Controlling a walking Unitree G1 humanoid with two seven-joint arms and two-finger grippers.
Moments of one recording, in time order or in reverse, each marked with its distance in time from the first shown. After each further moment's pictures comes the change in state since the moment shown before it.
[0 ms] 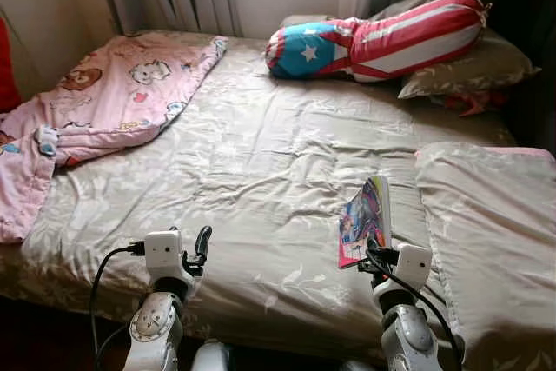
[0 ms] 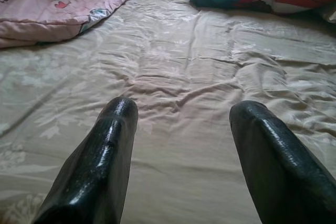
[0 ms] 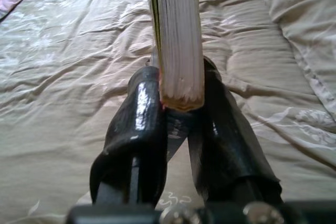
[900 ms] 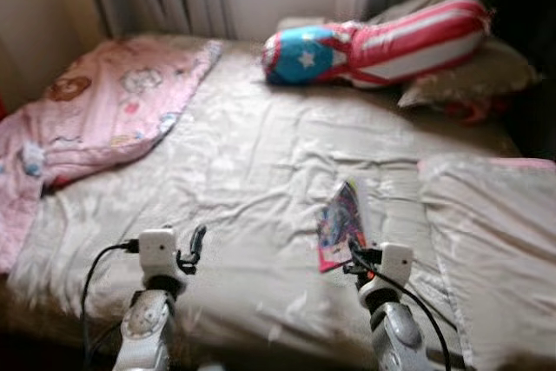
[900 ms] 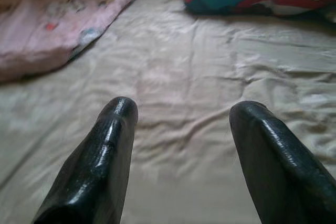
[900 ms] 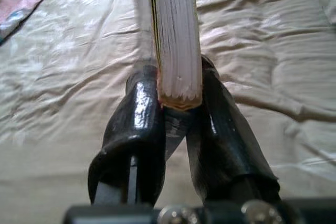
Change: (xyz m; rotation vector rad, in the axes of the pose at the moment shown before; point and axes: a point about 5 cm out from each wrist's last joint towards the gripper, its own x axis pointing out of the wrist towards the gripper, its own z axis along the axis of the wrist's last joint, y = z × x) left arm 0.006 0.001 0.009 0.026 -0.025 -0.016; right arm 0.007 0.011 -0.006 0.017 0.045 0.108
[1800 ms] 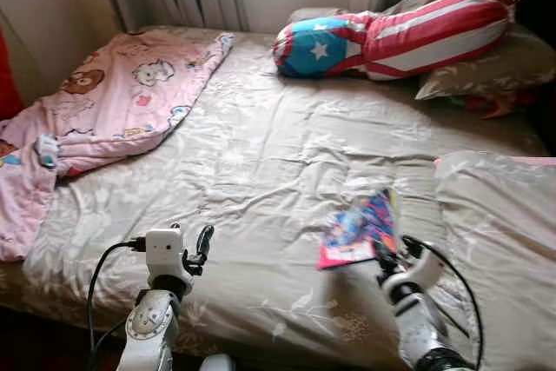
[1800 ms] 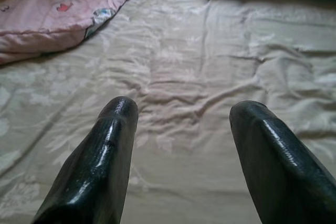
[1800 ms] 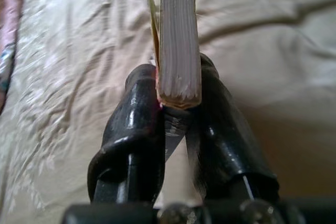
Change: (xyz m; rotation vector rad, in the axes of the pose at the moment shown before) left arm -0.013 0.005 -0.006 0.031 0.047 -0.028; right arm 0.003 -0.058 -0.004 0.539 0.107 -0.182
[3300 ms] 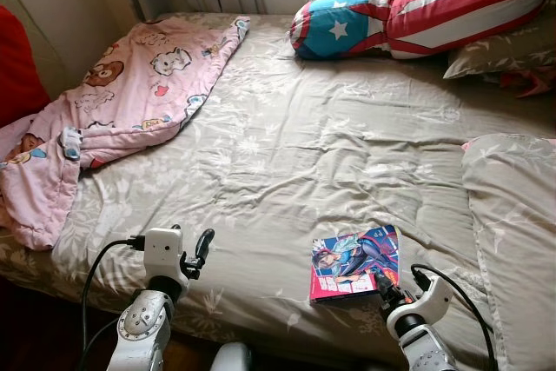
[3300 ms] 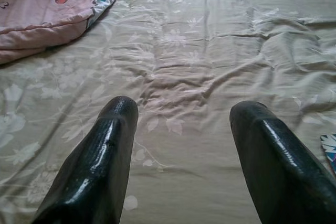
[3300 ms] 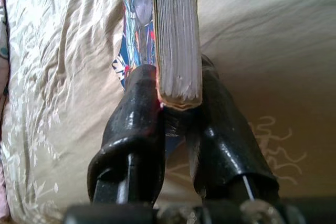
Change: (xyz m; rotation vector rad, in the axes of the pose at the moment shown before) left arm -0.001 -0.003 0.008 0.034 0.017 -0.067; right arm -0.016 -0.020 -0.025 0.120 0.101 -0.014
